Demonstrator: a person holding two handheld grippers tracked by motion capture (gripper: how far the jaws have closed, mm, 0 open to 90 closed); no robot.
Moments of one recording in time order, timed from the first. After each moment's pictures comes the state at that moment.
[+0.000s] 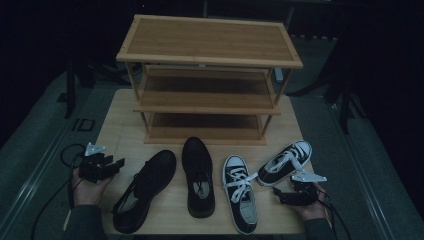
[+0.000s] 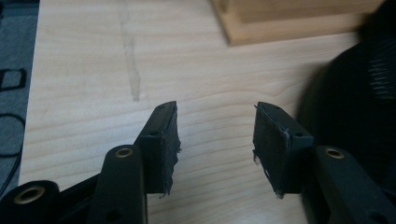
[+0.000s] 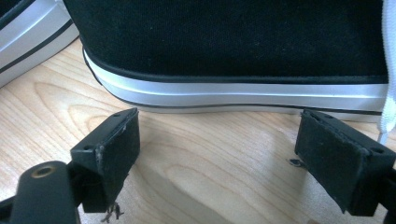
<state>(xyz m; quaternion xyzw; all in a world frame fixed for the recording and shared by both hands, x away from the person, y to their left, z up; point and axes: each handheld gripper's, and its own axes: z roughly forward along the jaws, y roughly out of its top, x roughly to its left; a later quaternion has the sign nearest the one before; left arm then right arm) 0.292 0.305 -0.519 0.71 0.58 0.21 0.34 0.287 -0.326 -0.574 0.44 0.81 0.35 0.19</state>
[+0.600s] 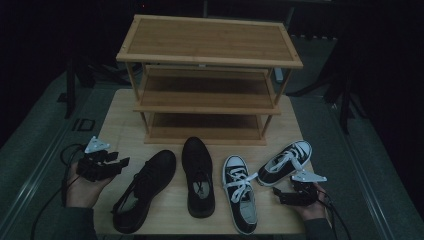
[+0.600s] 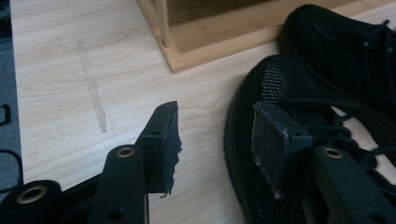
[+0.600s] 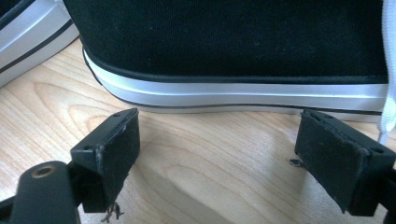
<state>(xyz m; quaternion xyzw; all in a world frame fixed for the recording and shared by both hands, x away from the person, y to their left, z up) 0.272 0.279 -0.463 0.77 0.51 0.20 0.34 0.287 -0.326 -0.574 0.44 0.80 0.35 0.19</state>
